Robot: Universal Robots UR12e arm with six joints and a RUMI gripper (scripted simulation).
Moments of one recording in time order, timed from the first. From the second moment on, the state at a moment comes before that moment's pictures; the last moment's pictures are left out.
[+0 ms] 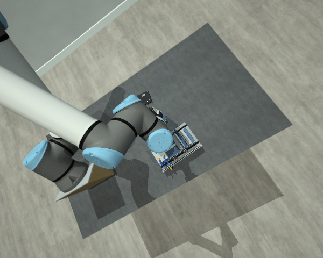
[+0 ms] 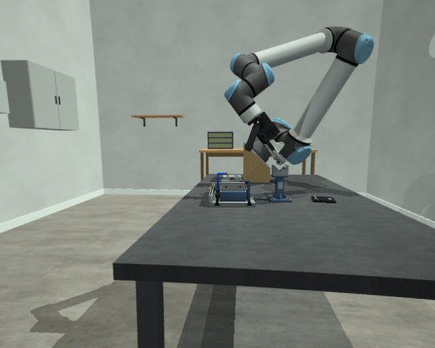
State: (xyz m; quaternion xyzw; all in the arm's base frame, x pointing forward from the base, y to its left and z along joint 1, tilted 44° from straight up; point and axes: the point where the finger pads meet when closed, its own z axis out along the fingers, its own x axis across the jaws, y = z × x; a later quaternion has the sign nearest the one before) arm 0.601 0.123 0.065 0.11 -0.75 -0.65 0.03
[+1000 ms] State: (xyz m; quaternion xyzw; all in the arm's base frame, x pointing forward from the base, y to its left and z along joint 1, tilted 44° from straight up) arm 0.601 0.123 0.067 0.11 -0.83 -0.54 0.02
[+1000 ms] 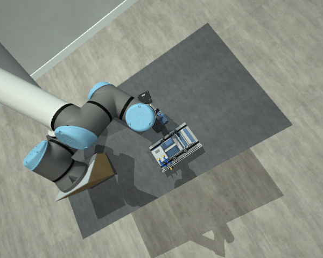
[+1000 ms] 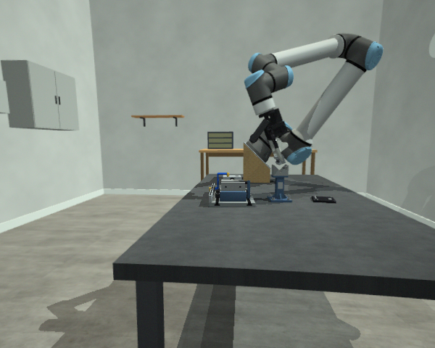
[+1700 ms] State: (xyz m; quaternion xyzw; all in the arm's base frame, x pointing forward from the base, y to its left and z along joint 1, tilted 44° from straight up) arm 0.601 0.124 0.068 0.11 -0.88 -0.45 0.00
